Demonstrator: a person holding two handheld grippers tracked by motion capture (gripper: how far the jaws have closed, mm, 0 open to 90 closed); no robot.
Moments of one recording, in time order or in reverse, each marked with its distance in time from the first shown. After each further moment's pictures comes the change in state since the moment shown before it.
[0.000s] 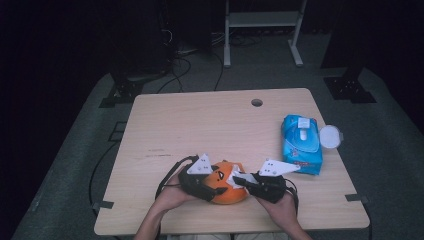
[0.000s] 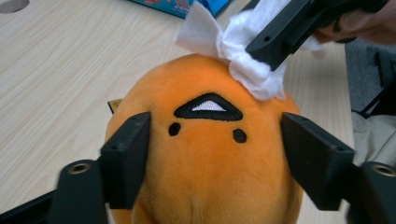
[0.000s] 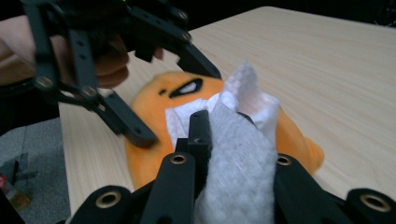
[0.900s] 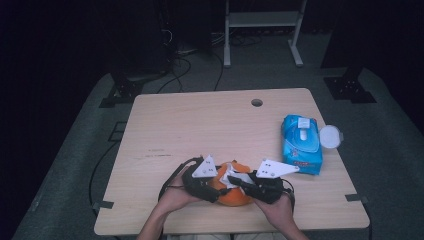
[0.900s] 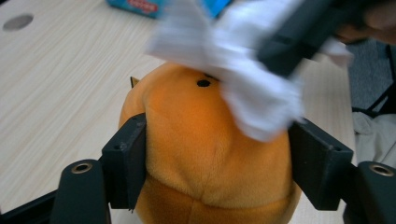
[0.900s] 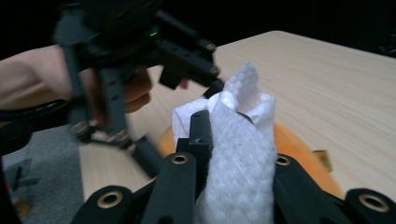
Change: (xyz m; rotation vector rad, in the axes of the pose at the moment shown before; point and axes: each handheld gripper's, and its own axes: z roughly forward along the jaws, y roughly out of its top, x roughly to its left) left arm -0.016 0.011 0.005 0.004 0.022 0.087; right arm 0.017 0.017 -0.001 -0.058 0.023 -0.049
